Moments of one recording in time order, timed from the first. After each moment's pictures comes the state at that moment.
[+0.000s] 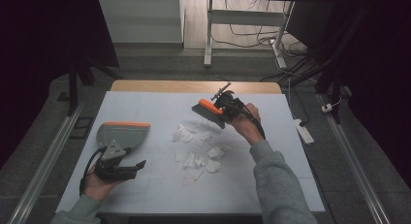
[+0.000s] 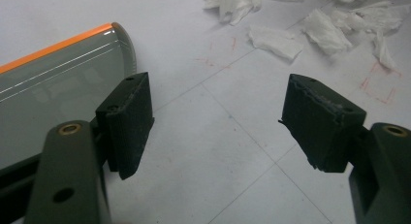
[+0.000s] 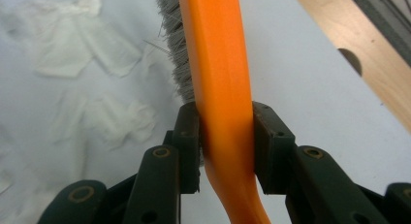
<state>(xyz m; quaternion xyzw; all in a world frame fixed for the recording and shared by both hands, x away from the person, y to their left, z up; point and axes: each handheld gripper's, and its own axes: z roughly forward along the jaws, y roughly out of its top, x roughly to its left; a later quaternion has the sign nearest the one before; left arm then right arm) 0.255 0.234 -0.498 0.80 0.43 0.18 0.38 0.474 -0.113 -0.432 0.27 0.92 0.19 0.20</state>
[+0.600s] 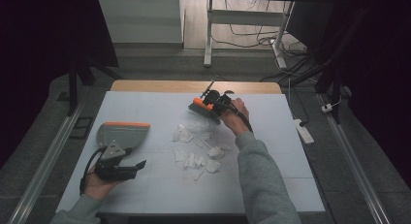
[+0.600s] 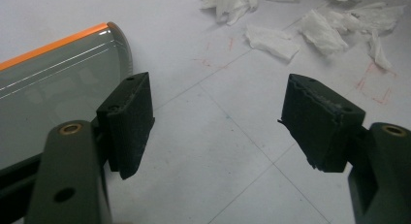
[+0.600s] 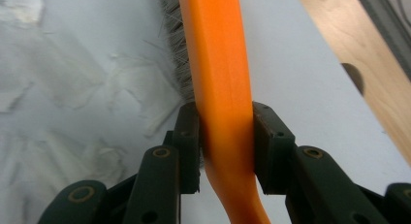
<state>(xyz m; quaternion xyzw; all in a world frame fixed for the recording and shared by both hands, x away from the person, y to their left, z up) 0.256 0.235 -0.500 0.80 0.43 0.18 0.38 0.511 -0.077 -0.458 0.25 0.94 0.12 0.22</state>
